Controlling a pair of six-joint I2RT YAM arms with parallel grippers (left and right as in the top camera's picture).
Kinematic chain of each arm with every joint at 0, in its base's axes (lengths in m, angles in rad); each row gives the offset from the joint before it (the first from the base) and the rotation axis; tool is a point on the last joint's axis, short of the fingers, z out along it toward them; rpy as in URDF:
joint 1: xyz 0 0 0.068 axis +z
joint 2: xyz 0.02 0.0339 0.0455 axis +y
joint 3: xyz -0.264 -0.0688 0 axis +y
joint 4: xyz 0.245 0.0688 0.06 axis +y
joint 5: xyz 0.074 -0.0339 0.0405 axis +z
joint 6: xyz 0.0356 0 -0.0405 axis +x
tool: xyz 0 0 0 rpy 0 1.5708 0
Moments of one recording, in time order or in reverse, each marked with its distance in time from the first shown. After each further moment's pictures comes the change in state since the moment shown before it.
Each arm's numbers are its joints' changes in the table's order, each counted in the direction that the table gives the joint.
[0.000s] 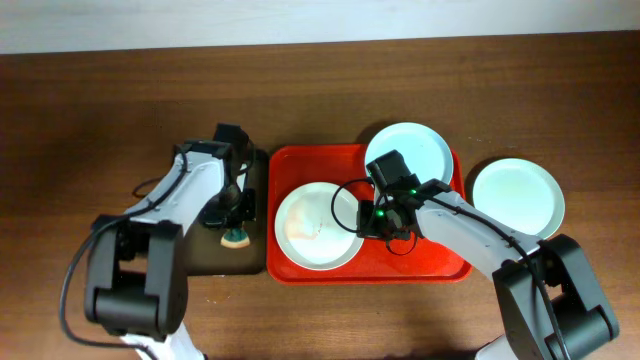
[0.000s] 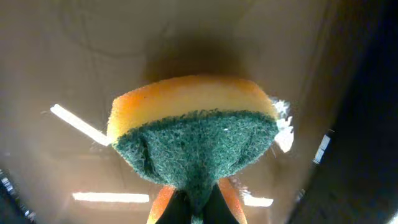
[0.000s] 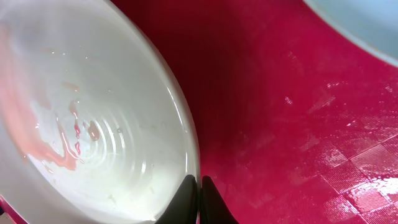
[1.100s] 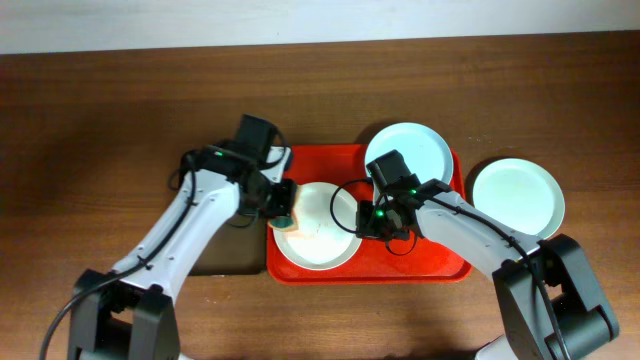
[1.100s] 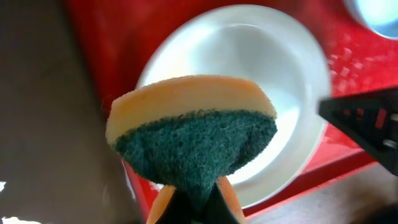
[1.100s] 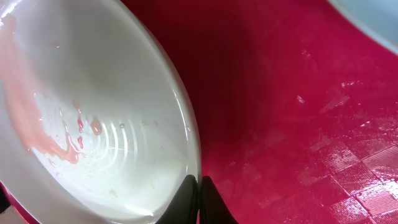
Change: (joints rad) left arm -0.170 -0.223 -0.002 -0.098 -0.269 0.011; right arm -0.001 0.000 0.000 -0.004 0.022 -0.011
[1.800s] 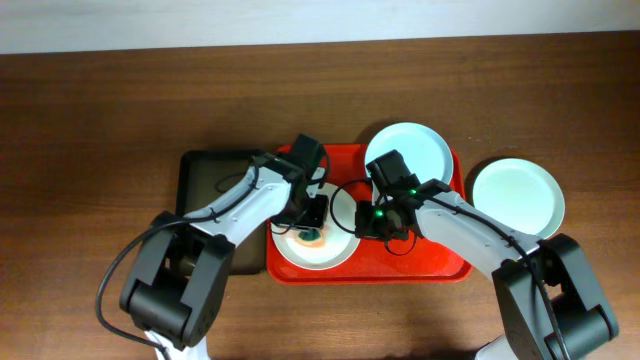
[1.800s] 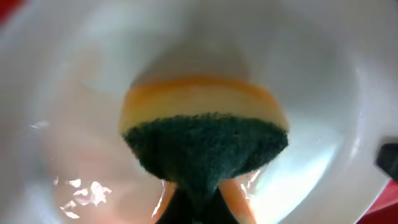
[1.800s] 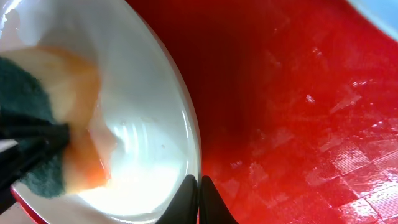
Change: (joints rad) left arm -0.148 0.257 -0.012 -0.124 0.053 -0.096; right arm 0.000 0.002 0.000 -0.003 0.015 0.000
